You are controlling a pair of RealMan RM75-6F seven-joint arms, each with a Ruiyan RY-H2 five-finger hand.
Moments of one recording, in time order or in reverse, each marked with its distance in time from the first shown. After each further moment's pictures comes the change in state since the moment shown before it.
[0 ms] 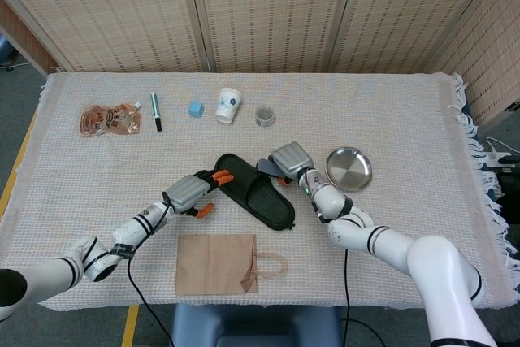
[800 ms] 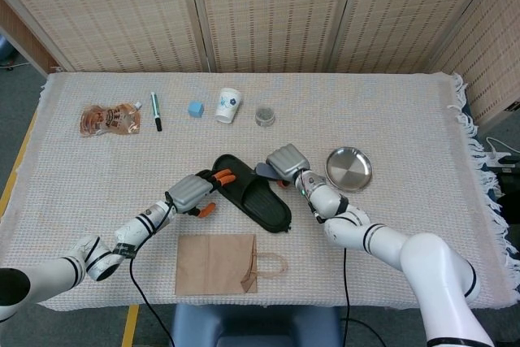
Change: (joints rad) left arm -0.009 -0.012 0.000 0.007 -0.007 -0.002 0.020; right arm 0.042 0.002 -0.057 -0.001 0.044 -0.040 -0.069
